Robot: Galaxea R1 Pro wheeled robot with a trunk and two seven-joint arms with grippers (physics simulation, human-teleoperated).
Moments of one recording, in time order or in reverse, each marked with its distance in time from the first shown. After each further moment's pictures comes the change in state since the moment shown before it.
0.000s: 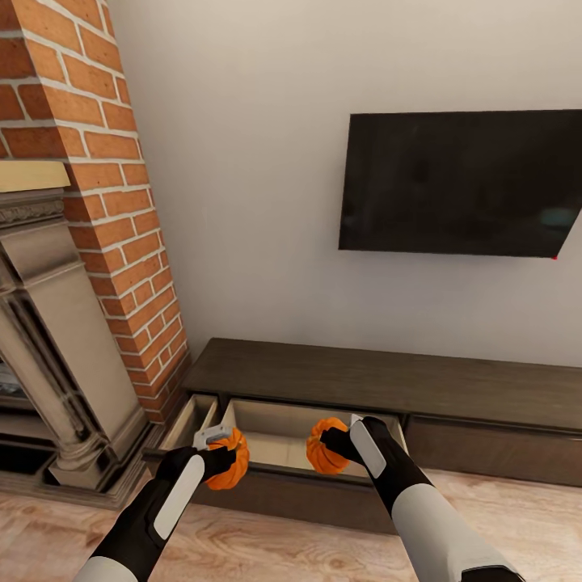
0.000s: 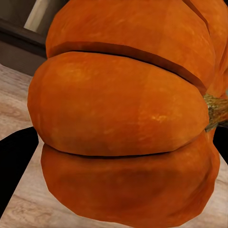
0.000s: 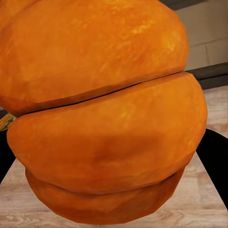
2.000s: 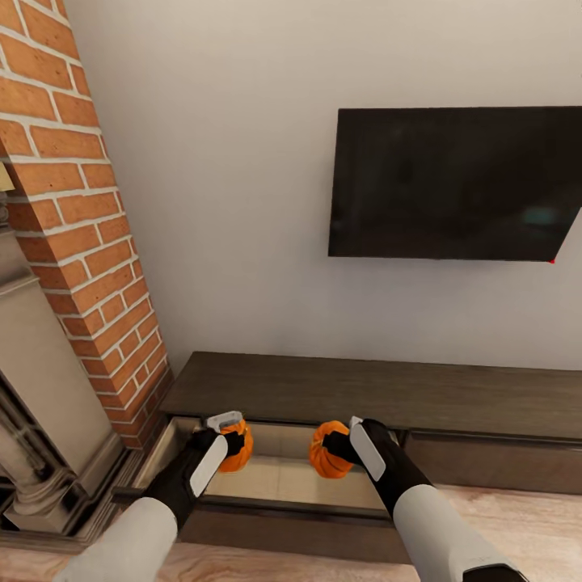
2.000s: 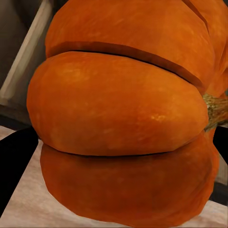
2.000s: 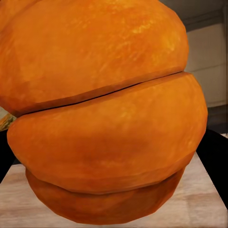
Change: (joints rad) left arm -0.209 -0.086 0.009 0.383 -0.080 -0.184 0.014; right arm 0.000 -0.012 0.040 0.018 0.014 0.000 -0.008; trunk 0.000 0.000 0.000
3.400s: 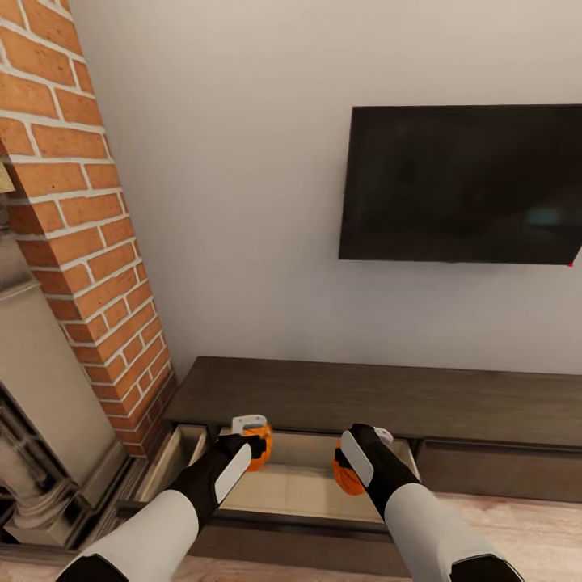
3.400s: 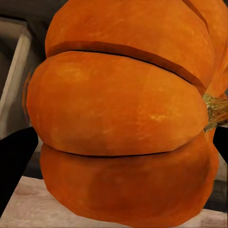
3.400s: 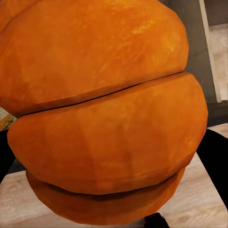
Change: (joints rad) left arm -0.054 -0.058 -0.188 0.141 -0.004 -0.094 -0.034; right arm -0.020 0.029 0.022 0.085 0.111 -0.014 -0.238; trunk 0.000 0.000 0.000
